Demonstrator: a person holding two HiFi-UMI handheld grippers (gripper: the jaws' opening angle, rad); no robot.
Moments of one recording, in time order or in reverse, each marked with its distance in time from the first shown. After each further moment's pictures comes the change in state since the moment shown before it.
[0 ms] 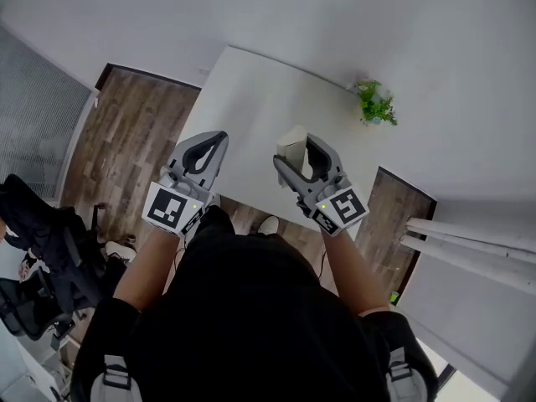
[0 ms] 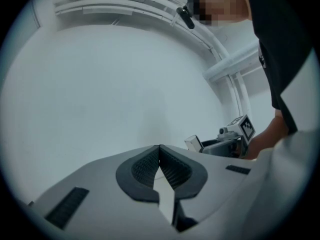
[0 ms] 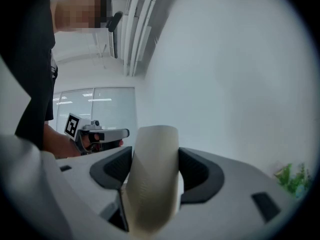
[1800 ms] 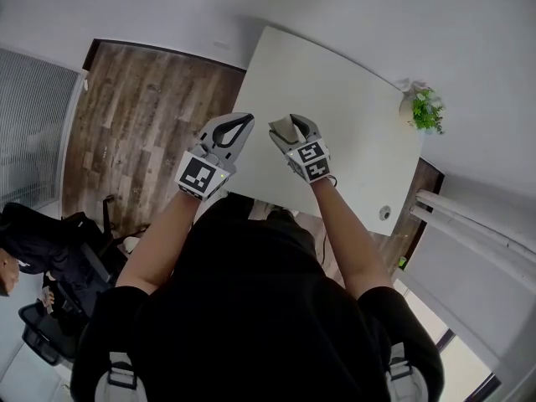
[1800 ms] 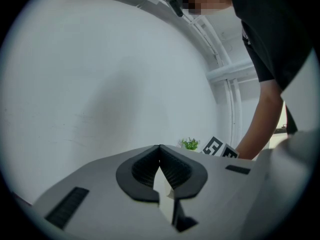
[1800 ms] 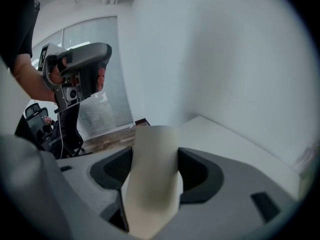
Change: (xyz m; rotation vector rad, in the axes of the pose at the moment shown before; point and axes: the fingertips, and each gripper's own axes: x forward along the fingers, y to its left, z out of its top) left arm 0.018 0.217 -0.167 -0.087 0.051 -0.186; right arm 0.263 -0.033 -0.279 -0.014 0.664 -0.127
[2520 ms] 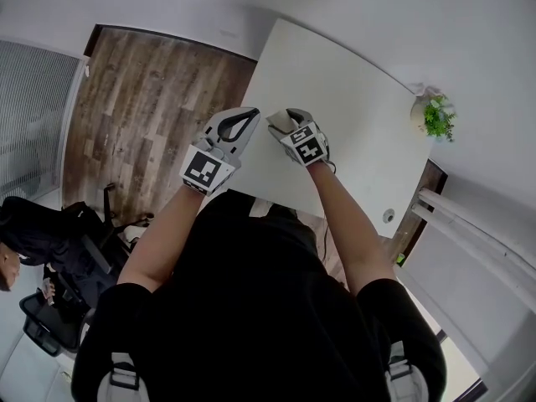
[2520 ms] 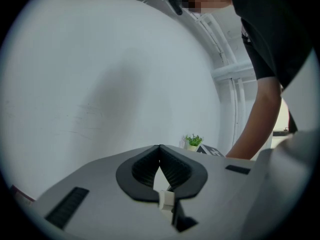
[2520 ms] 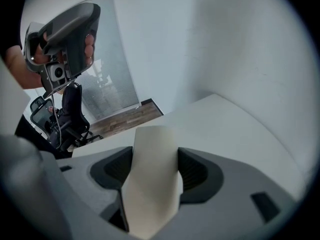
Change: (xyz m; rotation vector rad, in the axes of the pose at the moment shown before) left arm 0.012 0.029 -0.027 -0.046 0.037 0.020; right arm 0.069 -0.001 -0.034 -0.035 0.253 0.092
